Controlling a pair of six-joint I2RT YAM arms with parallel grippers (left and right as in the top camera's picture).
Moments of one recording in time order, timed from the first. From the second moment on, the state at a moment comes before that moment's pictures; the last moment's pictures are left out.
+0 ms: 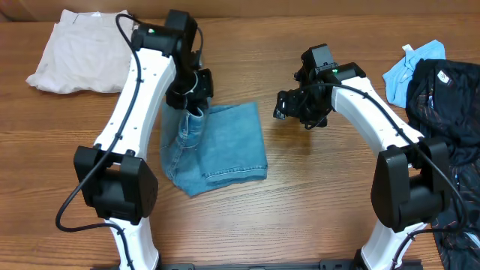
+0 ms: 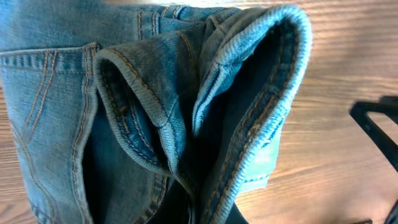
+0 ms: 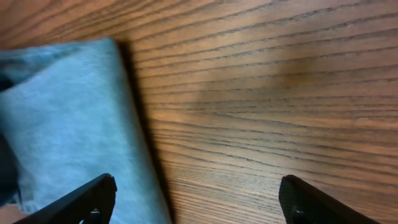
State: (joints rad) left arm -0.24 2.04 1.98 -1.42 0.24 -0.35; right arm 0.27 1.95 1.50 -0.91 -0.29 0.38
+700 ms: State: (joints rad) left arm -0.32 2.04 2.05 -1.39 0.27 -0.37; right arm 0.28 2.08 1.49 -0.92 -0.39 0.38
